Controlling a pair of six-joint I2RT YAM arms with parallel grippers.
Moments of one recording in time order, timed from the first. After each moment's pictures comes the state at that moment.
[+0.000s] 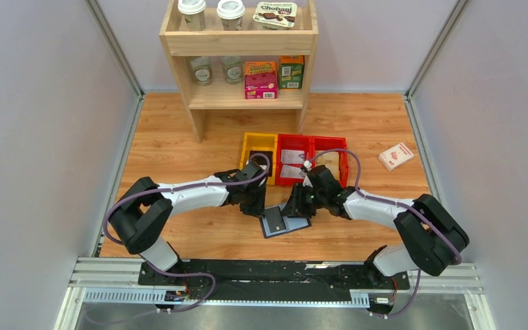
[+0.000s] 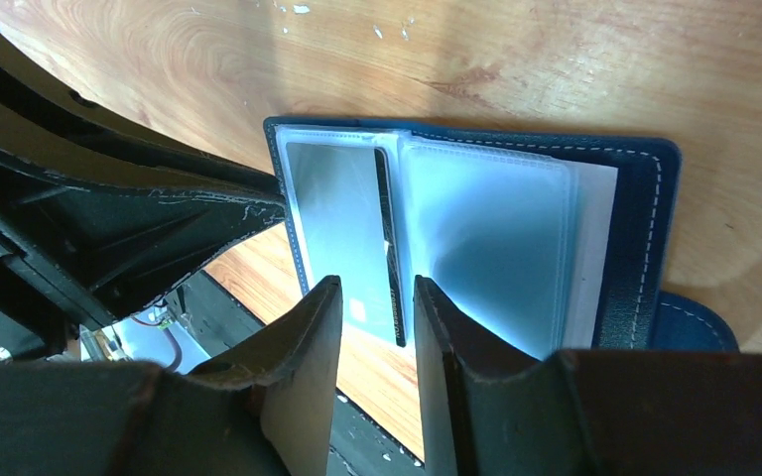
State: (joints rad) left arm -0.85 1.59 0.87 -0.39 0.11 -0.69; right arm 0.67 1.42 0.57 0.00 -0.39 0.83
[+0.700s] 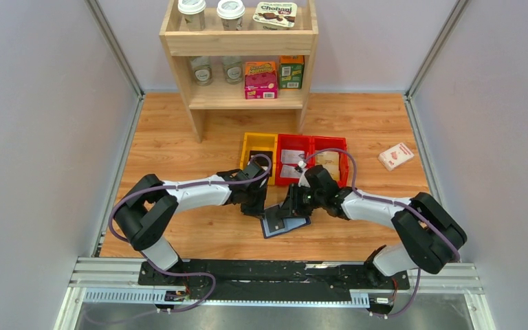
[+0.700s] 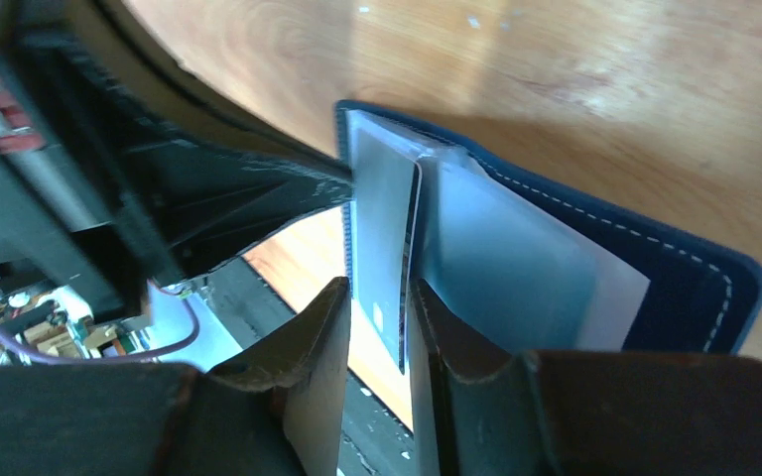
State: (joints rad) left arm -0.84 1.64 0.88 -0.37 0.14 -0.68; right arm 0.70 1.45 0.58 0.05 -0.45 0.82
